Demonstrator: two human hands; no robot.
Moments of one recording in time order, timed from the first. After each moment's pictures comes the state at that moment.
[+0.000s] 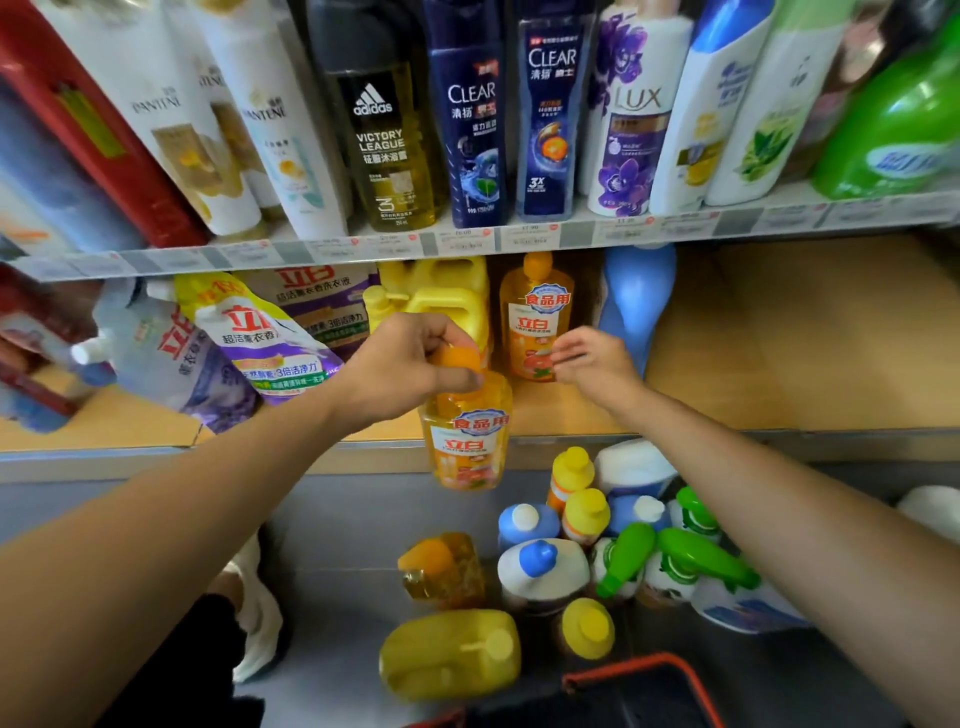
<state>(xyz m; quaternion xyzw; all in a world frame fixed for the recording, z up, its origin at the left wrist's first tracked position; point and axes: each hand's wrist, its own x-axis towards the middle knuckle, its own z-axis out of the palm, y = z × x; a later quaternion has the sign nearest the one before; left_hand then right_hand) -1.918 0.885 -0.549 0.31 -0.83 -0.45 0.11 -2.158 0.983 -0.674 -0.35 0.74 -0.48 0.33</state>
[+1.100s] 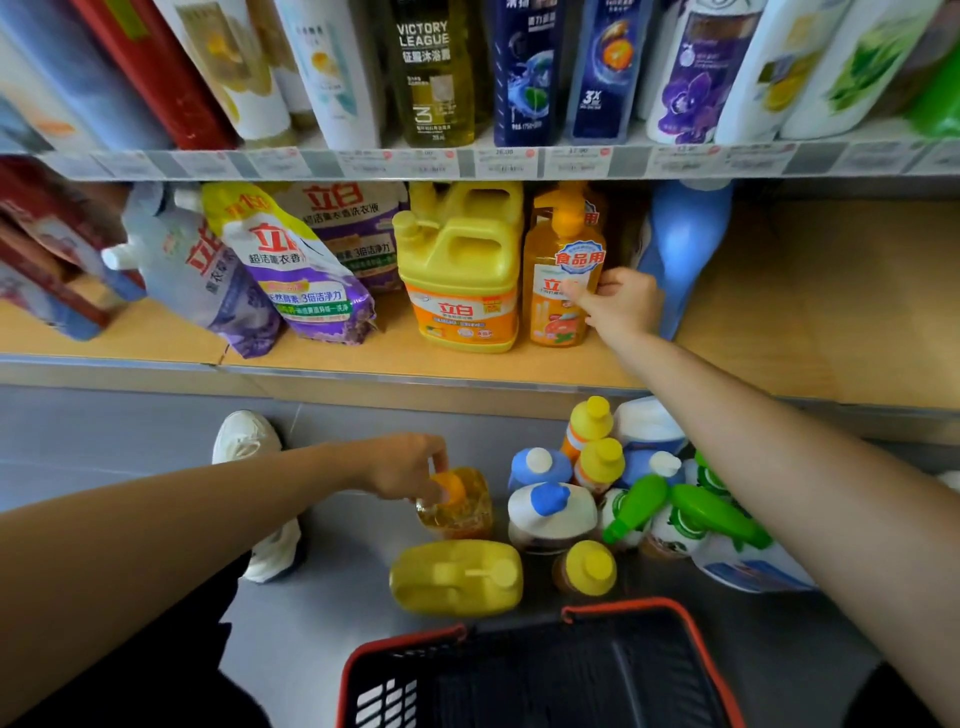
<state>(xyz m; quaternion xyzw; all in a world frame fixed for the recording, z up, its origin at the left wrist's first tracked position) -1.839 0.919 -0.674 0.30 -0.83 -0.34 -0.32 -2.151 0.956 -0.687 -0.28 0.81 -0.48 0.18</state>
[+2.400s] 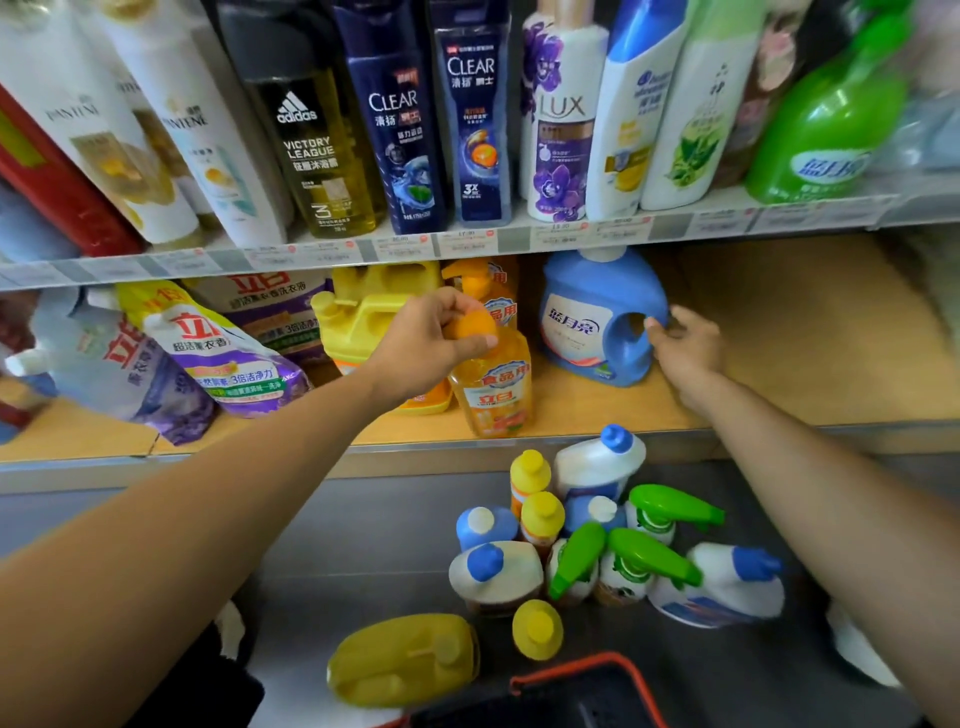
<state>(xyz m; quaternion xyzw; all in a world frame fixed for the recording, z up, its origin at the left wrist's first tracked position) -1.998 0.903 -0.566 0.31 -0.80 -0.49 0.17 -2.294 1.043 -0.695 -0.18 0.84 -0.50 0.11</state>
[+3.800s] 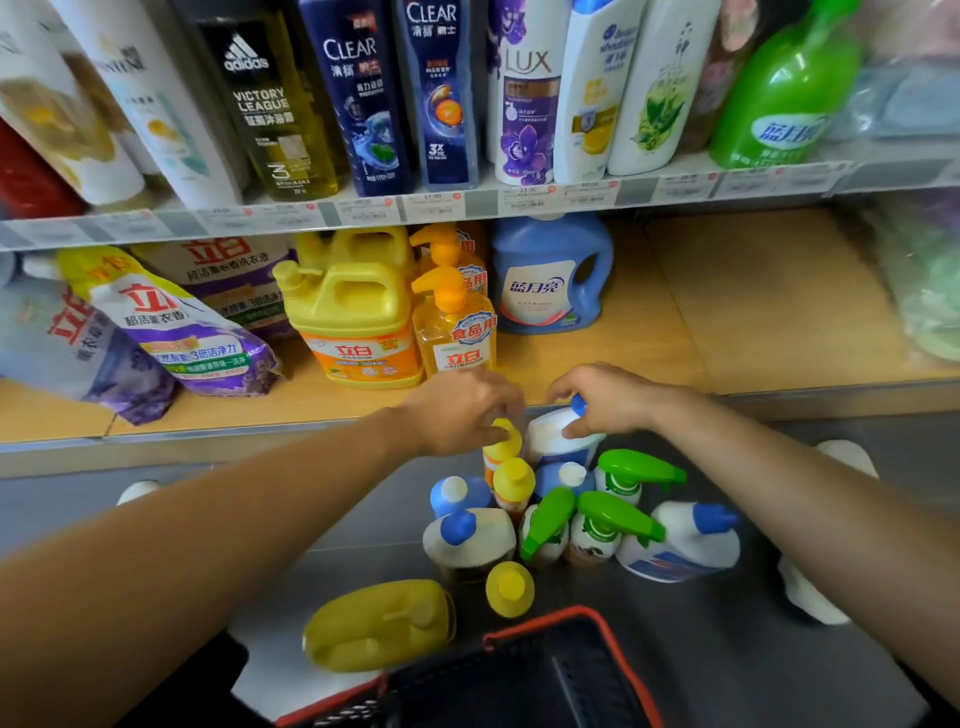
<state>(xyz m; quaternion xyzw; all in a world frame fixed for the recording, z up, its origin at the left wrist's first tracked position) -2.004 0.950 -0.640 0.04 -0.99 -0.14 -0.02 -2.209 1.083 -0.662 -0.58 0.76 0.00 0.28</state>
